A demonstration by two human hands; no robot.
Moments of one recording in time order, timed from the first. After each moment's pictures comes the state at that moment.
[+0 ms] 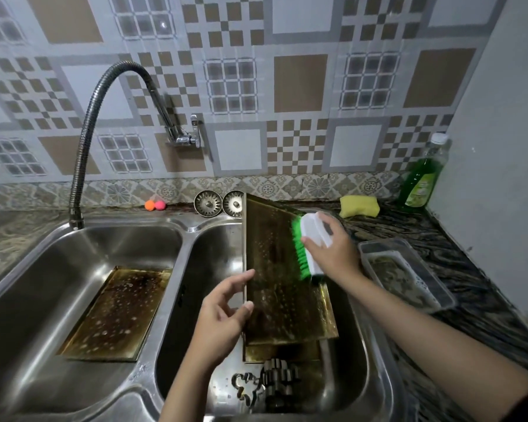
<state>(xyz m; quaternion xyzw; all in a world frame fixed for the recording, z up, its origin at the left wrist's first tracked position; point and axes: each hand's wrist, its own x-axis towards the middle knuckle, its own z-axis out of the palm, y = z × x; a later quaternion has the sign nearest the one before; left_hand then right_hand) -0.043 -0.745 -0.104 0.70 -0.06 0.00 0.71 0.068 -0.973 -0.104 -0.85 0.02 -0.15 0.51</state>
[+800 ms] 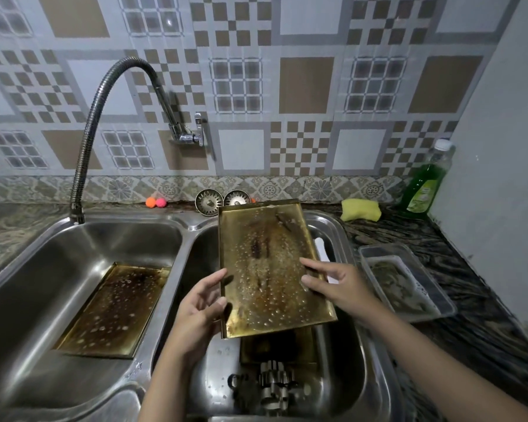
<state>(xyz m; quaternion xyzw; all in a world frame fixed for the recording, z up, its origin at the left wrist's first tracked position) -0.032 -0.721 -0.112 0.61 0.04 -0.03 0.79 0.013 -0.988 -0.103 -0.80 -0.08 0.04 0.60</state>
